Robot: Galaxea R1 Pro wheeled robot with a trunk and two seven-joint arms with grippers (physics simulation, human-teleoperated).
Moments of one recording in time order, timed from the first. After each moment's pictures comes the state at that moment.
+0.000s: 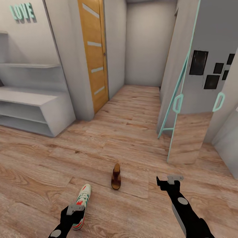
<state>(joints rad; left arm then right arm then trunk) -0.44 0.04 0.00 -0.24 -0.06 -0.35 -0.01 -0.41 -0.05 -0.07 -0.82 0.06 -0.04 -0.02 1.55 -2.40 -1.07</state>
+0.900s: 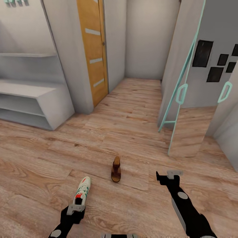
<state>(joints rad) -0.44 0.04 0.00 -0.24 -0.06 -0.35 -0.01 -0.41 -0.05 -0.06 -0.92 0.06 0.03 -0.02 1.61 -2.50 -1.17</state>
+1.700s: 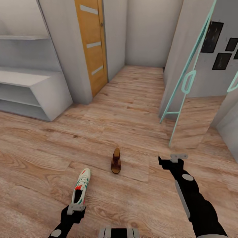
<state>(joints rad) -0.44 0.04 0.00 -0.25 -0.06 -0.36 -0.02 -0.41 -0.05 -0.06 -1.35 0.06 0.40 -0.02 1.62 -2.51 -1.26</state>
